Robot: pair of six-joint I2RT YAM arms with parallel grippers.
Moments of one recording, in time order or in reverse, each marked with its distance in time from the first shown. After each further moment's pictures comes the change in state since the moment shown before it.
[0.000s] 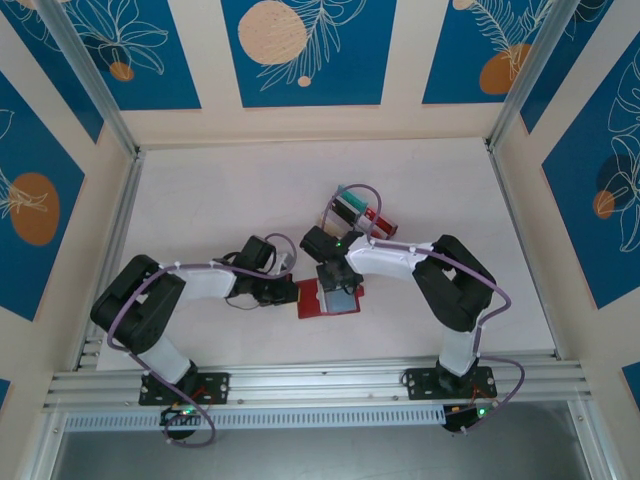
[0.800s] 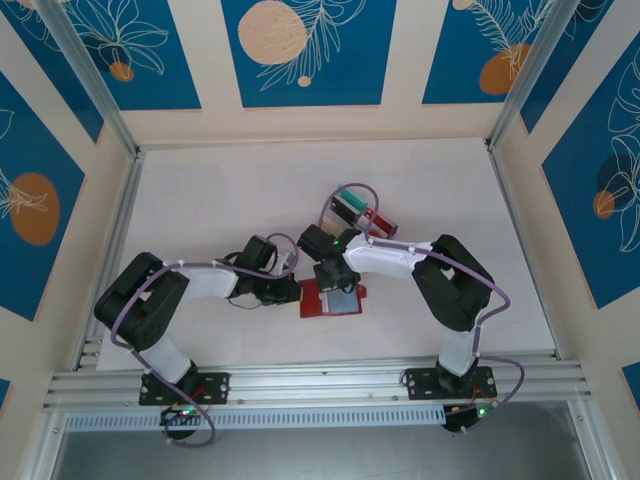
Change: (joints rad) left arm -0.006 0.026 -0.002 0.056 0.019 -0.011; right arm 0.019 0.005 0.043 -0.035 -0.033 -0.002
